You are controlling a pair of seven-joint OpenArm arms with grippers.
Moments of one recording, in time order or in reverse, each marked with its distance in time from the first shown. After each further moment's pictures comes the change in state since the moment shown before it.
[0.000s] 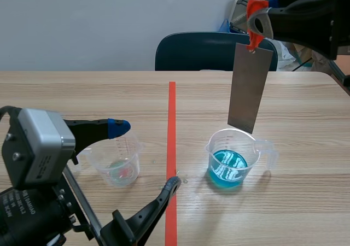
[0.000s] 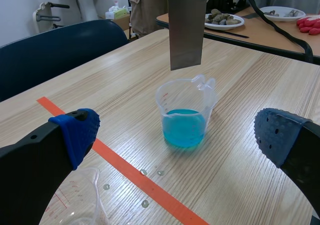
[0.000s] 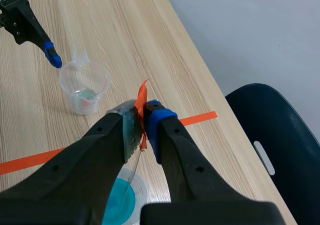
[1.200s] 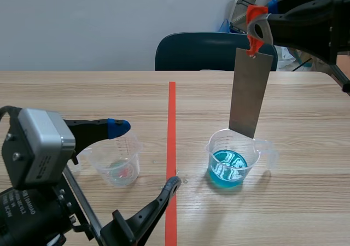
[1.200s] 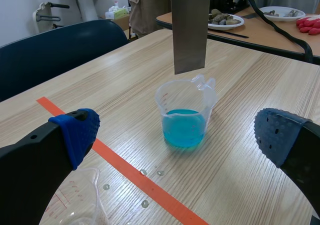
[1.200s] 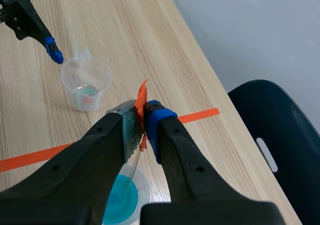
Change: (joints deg) left arm 0.0 0.0 0.0 0.0 0.0 0.0 0.0; right arm -0.8 0.0 0.0 0.0 -0.3 0.0 -0.2
